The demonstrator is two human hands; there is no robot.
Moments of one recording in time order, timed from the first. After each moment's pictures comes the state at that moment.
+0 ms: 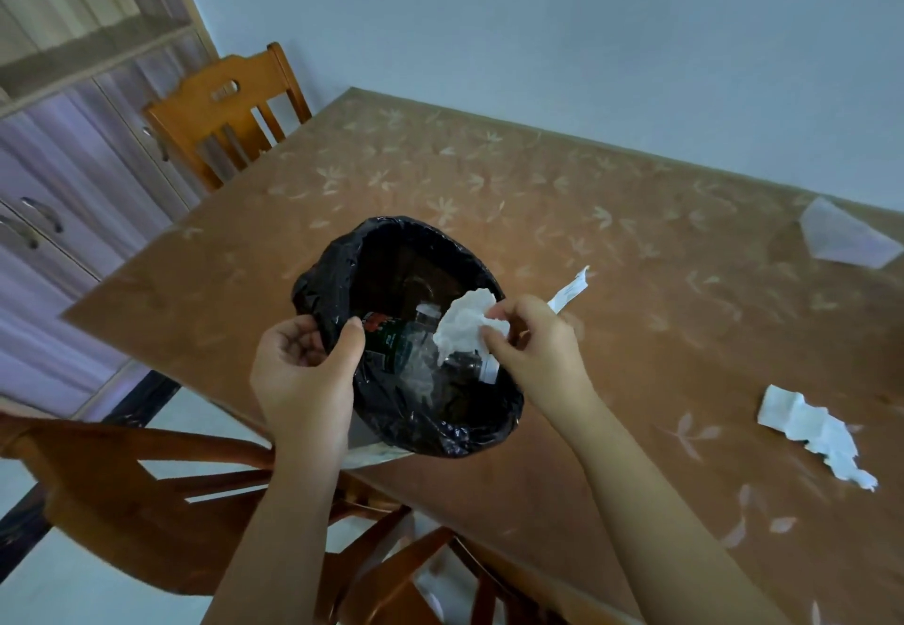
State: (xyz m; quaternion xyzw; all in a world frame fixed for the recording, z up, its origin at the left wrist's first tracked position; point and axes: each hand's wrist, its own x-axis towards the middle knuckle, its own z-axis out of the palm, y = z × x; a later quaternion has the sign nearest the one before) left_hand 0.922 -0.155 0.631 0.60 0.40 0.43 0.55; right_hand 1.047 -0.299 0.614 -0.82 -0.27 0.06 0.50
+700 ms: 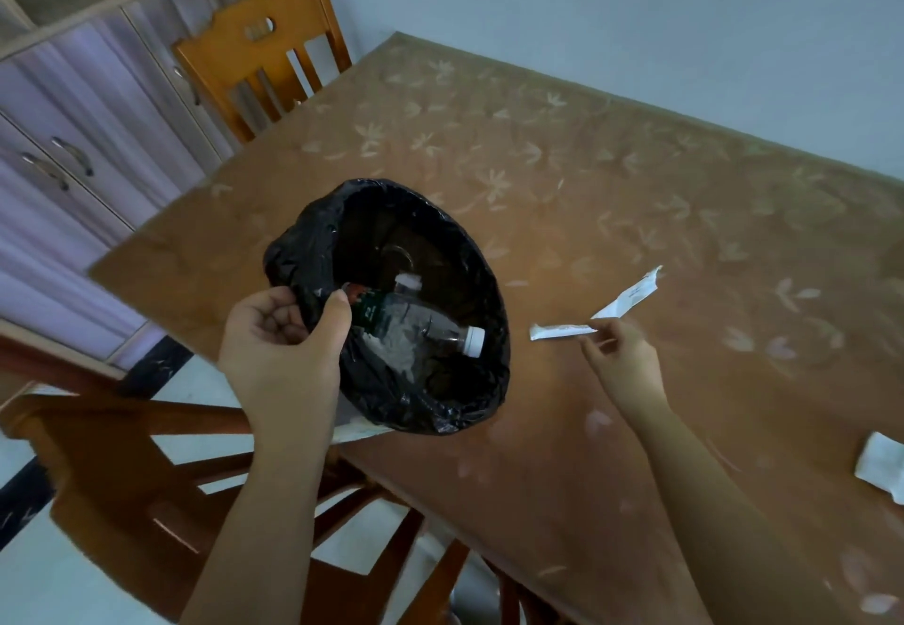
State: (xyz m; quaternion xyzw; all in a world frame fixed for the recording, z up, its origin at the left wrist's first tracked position) left_hand 0.935 -0.090 0.614 0.62 0.43 0.46 0.47; right_hand 1.134 -0.297 0.501 -0.89 -0.13 0.11 0.41
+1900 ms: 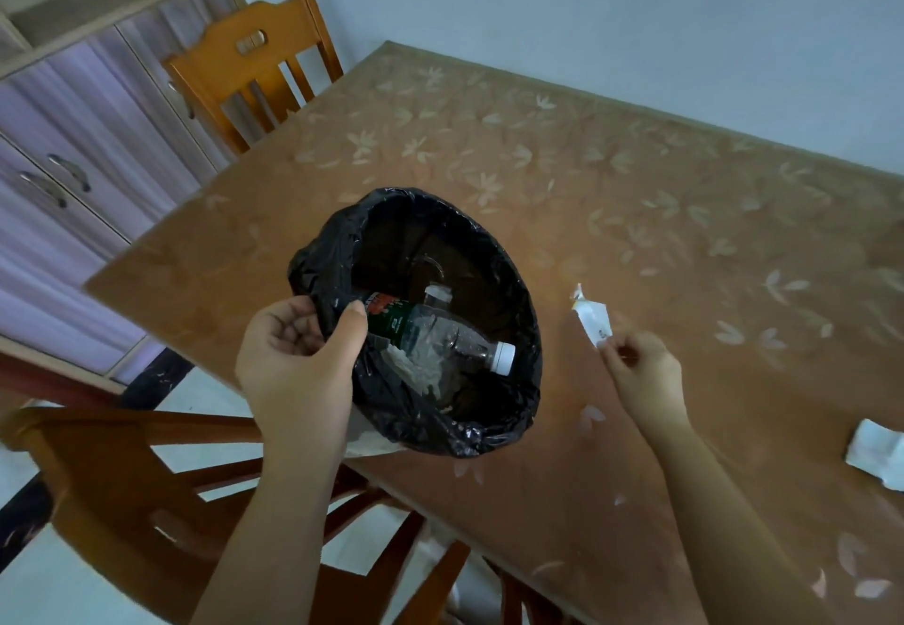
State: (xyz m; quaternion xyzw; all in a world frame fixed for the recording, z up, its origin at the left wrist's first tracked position) left_hand 0.935 -0.113 0.626 0.59 0.42 0.43 0.53; right_hand 1.121 -0.323 0.514 -0.89 -0.12 0.05 0.43
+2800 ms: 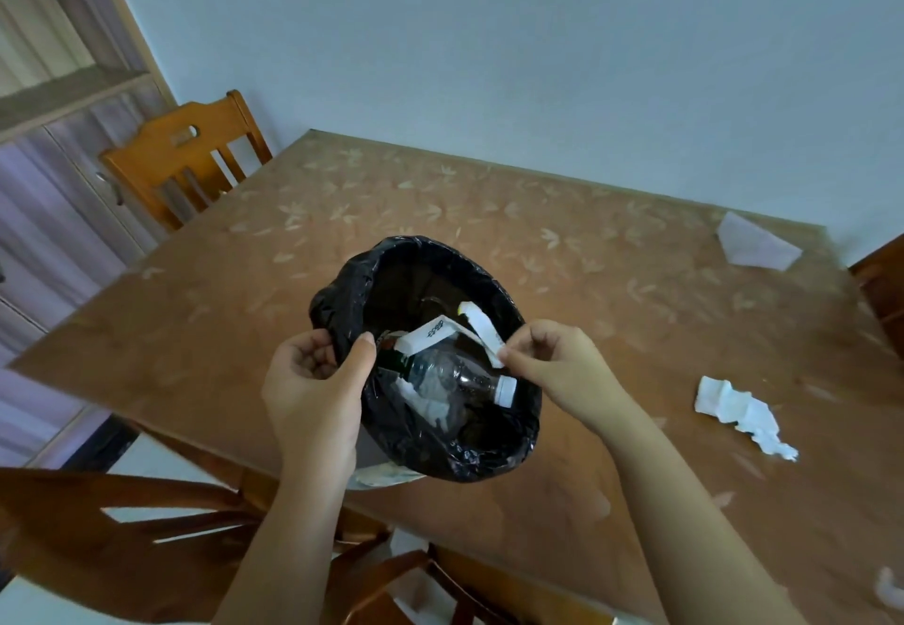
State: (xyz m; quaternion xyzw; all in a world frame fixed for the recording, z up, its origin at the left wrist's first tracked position) left_hand 0.923 -0.192 0.655 0.55 0.37 0.39 0.64; right_hand 1.043 -0.365 0.648 -0.82 -0.22 0.15 0.50
